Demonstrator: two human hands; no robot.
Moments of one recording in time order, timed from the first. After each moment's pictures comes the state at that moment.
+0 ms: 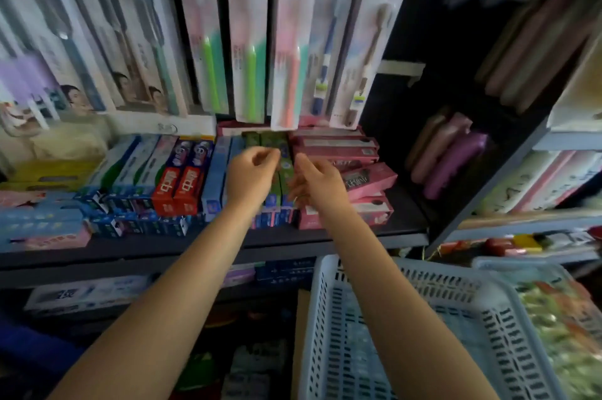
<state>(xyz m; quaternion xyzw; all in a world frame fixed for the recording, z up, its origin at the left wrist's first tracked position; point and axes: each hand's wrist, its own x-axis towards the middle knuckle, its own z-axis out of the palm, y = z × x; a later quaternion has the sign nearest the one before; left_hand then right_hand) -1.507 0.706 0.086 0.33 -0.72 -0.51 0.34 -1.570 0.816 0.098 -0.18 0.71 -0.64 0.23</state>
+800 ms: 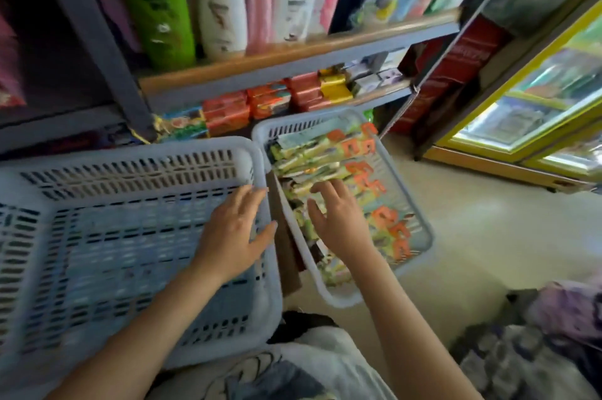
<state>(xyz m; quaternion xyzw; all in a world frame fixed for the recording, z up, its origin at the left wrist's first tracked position) -1.625 1.192 -0.102 0.03 -0.95 -0.30 -0.06 -1.701 1.389 -0.106 -0.20 0.95 -0.22 0.00</state>
